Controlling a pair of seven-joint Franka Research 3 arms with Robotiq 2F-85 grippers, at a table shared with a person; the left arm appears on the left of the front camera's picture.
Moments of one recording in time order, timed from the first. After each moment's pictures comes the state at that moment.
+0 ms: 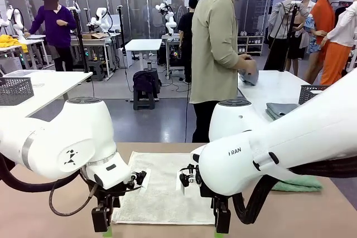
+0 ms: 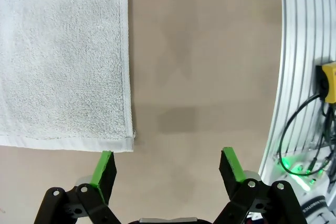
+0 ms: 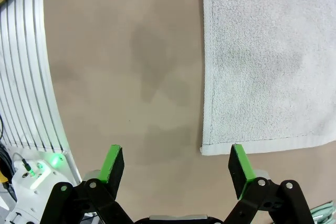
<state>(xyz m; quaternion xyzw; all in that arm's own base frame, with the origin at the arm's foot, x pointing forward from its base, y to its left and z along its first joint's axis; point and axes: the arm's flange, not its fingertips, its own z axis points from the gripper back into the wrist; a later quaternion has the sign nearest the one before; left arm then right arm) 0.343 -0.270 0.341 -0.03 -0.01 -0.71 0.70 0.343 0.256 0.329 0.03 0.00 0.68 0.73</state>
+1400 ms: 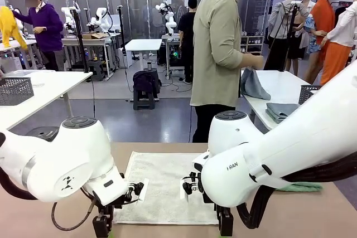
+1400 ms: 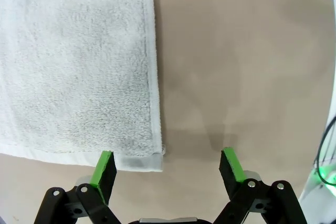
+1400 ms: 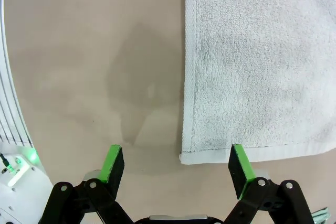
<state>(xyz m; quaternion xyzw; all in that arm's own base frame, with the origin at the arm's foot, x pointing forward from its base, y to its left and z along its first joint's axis) 0.352 -0.261 0.299 0.01 -0.06 -0.73 0.68 0.359 0.248 0.294 0.00 0.00 0.70 0.72</state>
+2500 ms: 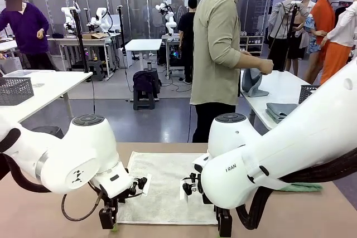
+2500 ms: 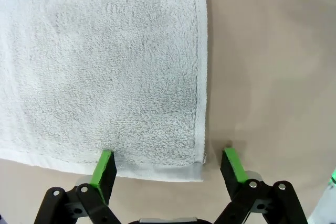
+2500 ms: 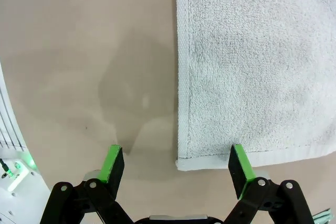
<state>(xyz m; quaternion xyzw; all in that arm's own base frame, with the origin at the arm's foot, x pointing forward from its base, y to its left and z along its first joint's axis) 0.384 -0.265 0.289 0.01 -0.06 -0.73 0.68 0.362 0.248 0.287 0.00 0.00 0.69 0.72</state>
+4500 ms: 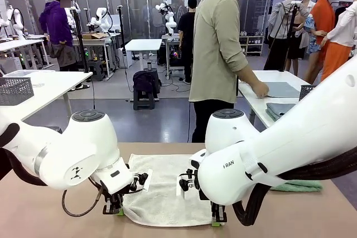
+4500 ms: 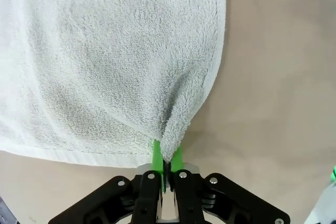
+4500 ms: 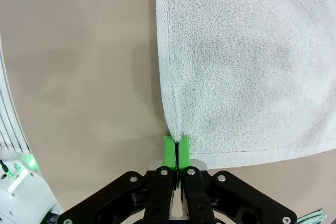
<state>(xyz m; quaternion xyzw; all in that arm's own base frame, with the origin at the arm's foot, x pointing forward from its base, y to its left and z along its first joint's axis) 0.384 -0.267 0.304 0.03 -0.07 -0.73 0.67 0.363 0.257 0.299 0.00 -0.01 0.69 0.72</state>
